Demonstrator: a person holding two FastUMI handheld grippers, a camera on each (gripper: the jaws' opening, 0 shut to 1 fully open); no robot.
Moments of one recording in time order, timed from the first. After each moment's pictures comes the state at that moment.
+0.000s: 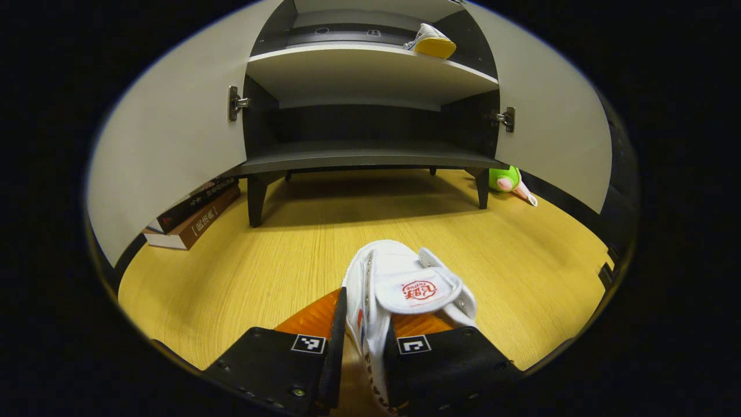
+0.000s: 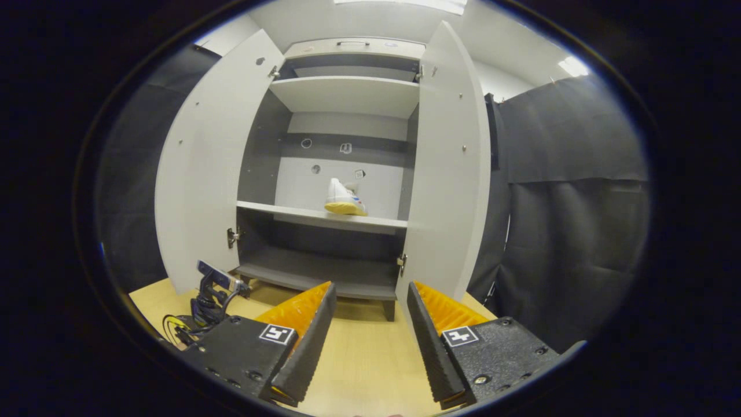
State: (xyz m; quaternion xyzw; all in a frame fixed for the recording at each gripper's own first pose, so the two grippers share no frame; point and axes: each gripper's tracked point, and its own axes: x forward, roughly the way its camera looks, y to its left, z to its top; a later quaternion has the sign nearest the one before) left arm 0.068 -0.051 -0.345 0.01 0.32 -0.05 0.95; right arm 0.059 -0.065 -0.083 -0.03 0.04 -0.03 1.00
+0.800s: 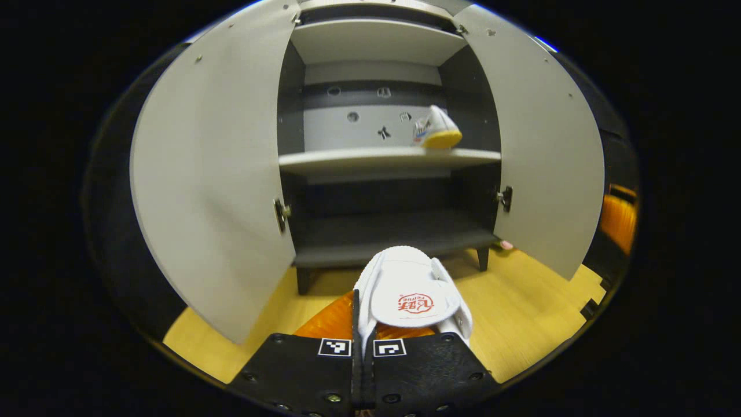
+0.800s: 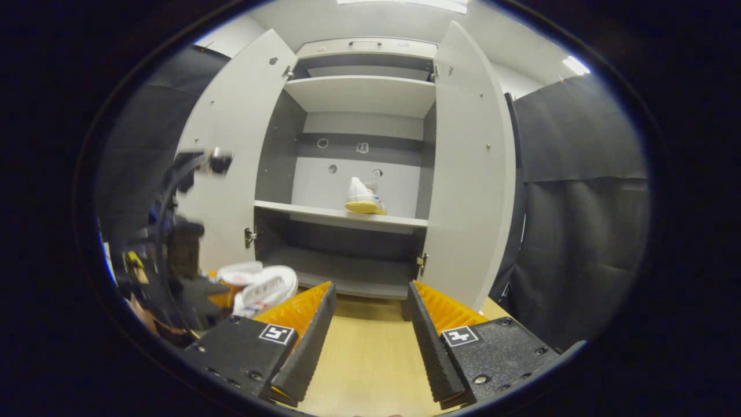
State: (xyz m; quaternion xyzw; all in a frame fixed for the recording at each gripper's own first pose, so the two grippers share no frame) left arm 0.097 -0.020 -0.136 0.04 0.19 0.00 0.98; right arm 0.060 -0.032 -0.084 -0.02 0.04 0.01 1.00
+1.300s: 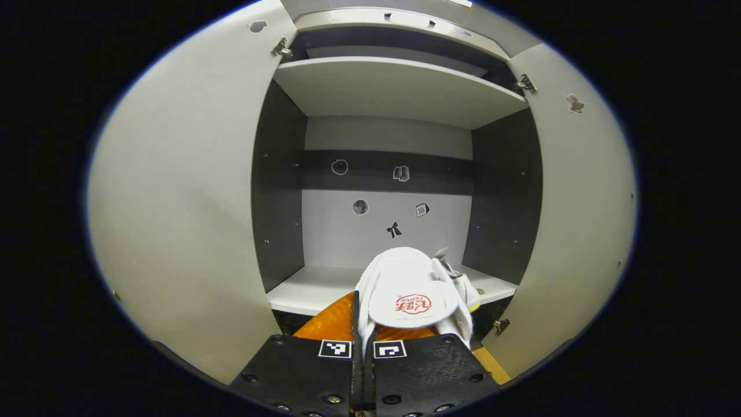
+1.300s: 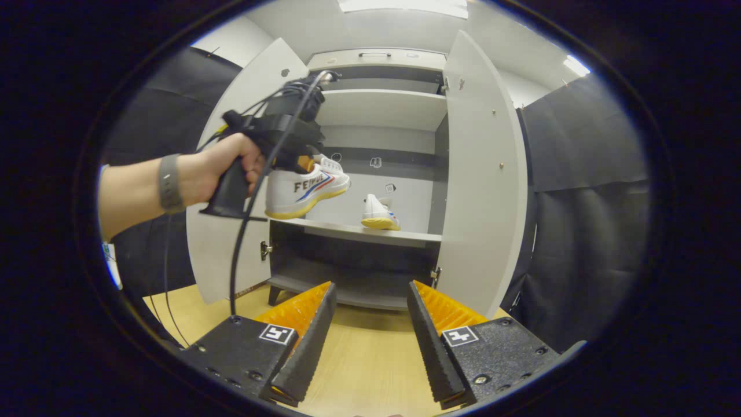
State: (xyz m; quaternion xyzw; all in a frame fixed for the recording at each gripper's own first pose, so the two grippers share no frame) left arm 0.268 -0.027 0.022 -0.02 0.17 0.02 0.99; right arm 0.052 -0.020 -0.067 -0.03 0.01 0.03 1.00
